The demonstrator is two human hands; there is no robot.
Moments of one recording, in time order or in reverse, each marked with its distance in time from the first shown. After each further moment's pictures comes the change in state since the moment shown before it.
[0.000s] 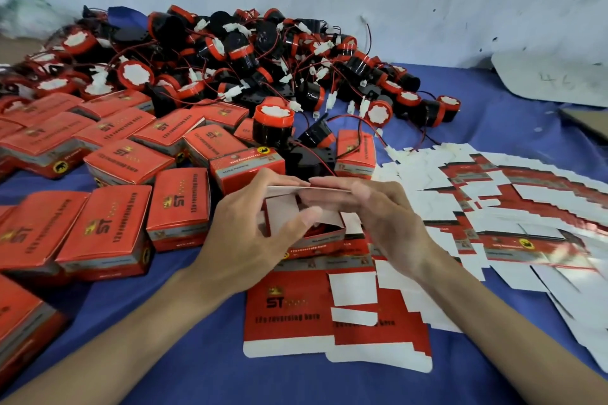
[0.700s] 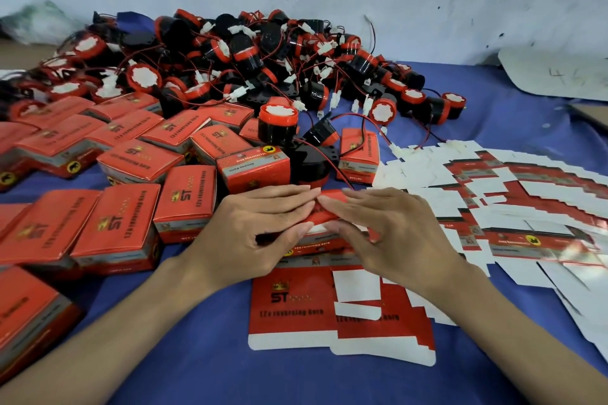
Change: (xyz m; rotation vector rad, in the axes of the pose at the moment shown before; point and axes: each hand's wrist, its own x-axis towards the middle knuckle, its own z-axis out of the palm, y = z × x) left_hand 0.001 -0.018 -0.009 0.248 -0.138 0.399; right_hand -0.019 0.002 -0.001 -1.250 0.136 -0.476
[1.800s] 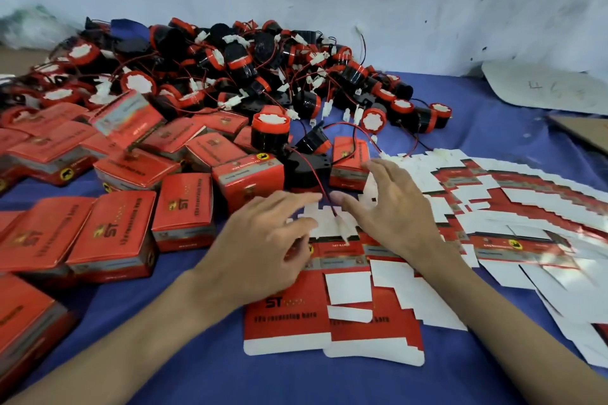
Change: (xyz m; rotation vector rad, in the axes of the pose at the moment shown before) left_hand 0.008 0.025 0.005 0.397 -0.242 -0.108; right_hand 0.014 0.038 0.014 -0.135 -0.218 0.662
